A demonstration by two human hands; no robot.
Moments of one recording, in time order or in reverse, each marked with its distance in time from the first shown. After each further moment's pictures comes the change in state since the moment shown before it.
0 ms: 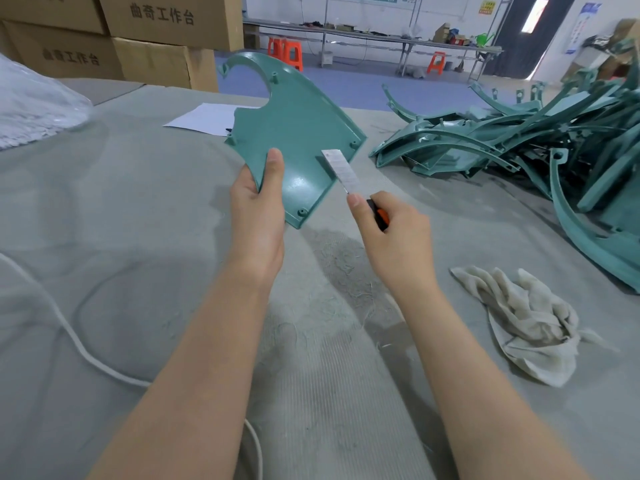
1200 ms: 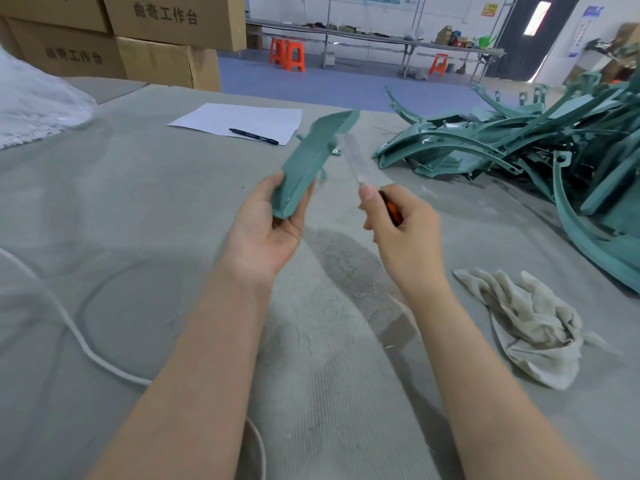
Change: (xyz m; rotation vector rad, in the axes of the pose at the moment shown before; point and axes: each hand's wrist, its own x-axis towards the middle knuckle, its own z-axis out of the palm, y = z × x) left_hand 0.004 0.011 -0.008 -0.627 -0.009 -0.570; right_hand 0.001 -0.003 -0.005 0.240 0.041 -0.059
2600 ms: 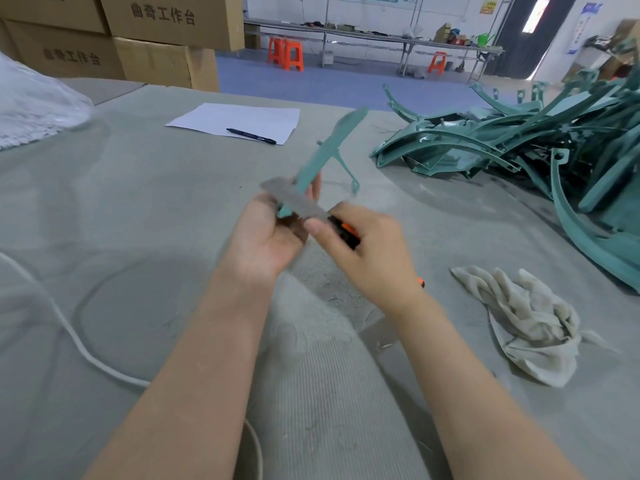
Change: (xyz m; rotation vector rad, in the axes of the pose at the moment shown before) left_hand -0.008 -0.007 0.009 -0.053 -0.028 -0.079; right_hand -0.012 -0.008 0.016 -0.172 -0.188 -0.259
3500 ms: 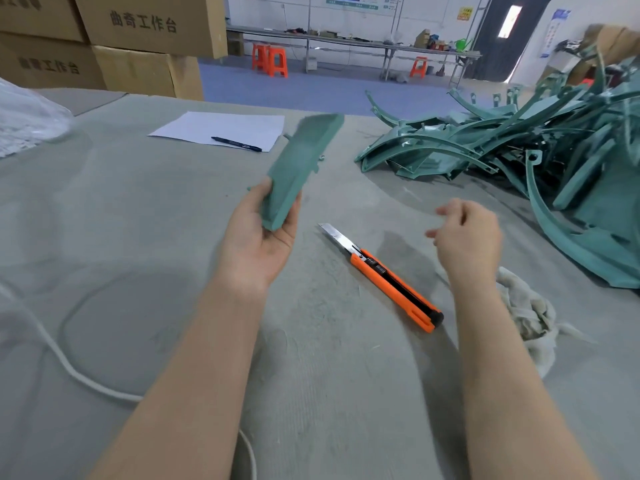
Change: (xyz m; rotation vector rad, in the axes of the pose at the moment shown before) left_hand 0.010 -0.002 -0.011 0.058 0.016 0.102; right_hand 0.001 0.057 -0.073 -0.127 0.357 0.741
